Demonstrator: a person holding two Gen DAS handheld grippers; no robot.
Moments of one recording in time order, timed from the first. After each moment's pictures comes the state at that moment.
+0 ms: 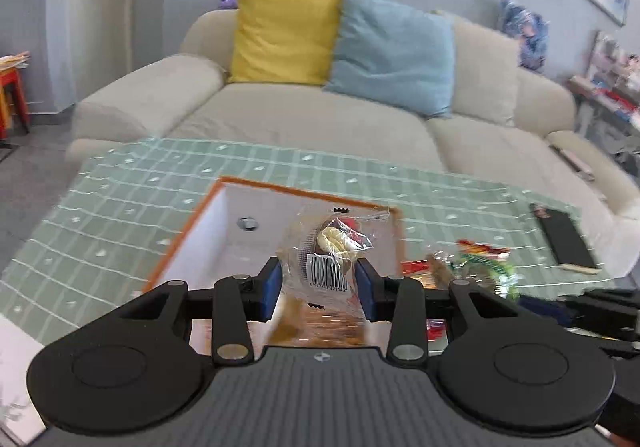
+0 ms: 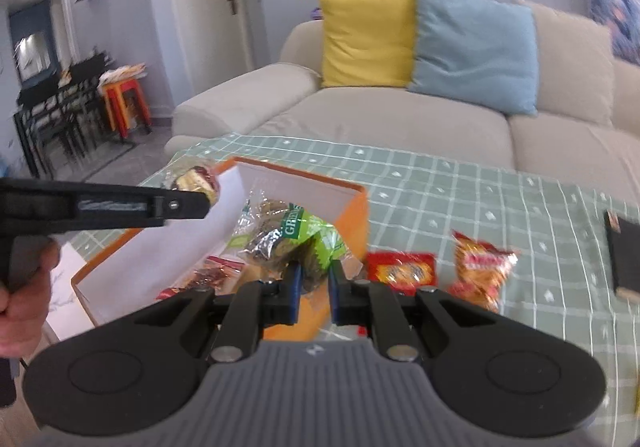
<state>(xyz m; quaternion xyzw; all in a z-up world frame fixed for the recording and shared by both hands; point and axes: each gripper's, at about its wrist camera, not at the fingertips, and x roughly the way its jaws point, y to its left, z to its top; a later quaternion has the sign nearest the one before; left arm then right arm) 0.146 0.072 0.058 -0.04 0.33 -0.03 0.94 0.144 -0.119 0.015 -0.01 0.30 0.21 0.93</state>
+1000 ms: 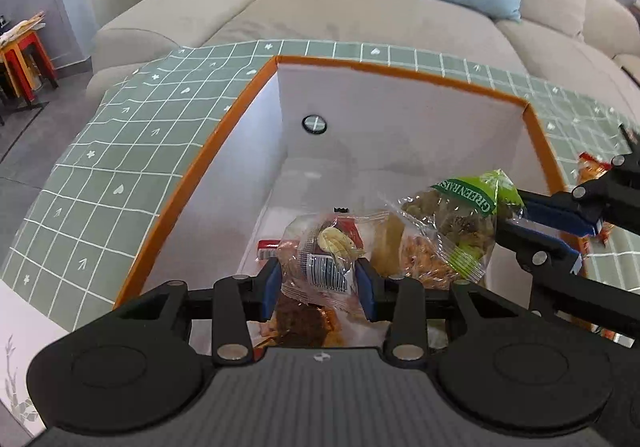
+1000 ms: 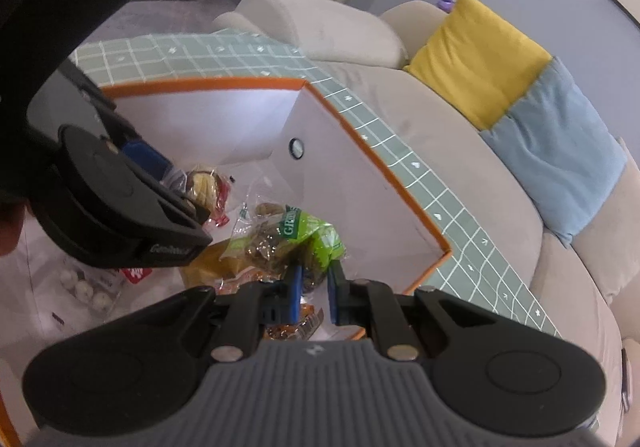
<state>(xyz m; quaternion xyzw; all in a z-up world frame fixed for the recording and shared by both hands) 0.200 0.097 -0.026 0.01 0.46 0.03 0.89 0.212 -0.007 -0.045 -0.32 0.29 0.25 0.86</state>
